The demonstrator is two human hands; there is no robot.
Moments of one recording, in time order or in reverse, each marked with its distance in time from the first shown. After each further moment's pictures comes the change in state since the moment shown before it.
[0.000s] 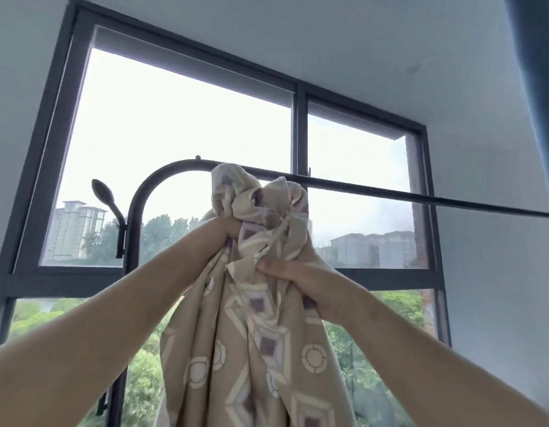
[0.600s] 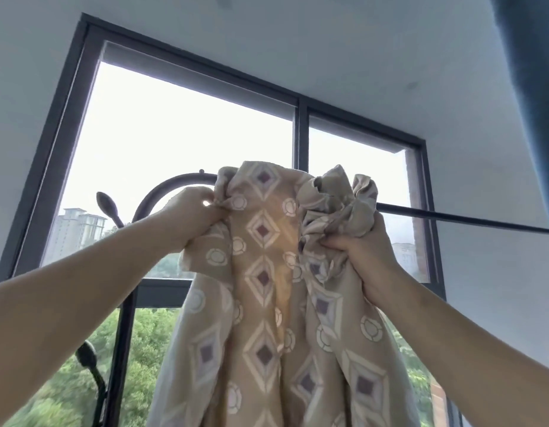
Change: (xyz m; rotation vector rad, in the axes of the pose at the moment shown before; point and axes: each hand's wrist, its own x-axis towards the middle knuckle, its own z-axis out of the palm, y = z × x) left_hand 0.016 0.035 -0.039 0.581 0.401 0.136; right_hand 0.001 -0.032 -0.050 -0.064 0.502 -0.324
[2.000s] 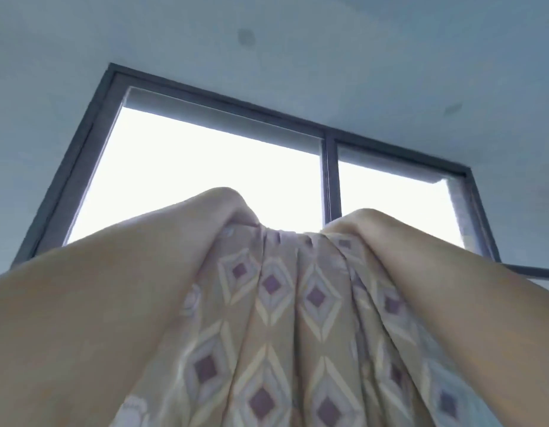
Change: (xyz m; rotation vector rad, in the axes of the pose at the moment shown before) left_hand 0.196 0.009 0.019 0.963 -0.549 -0.336; right_hand 0.230 0.024 0.102 -1.445 -0.687 0.396
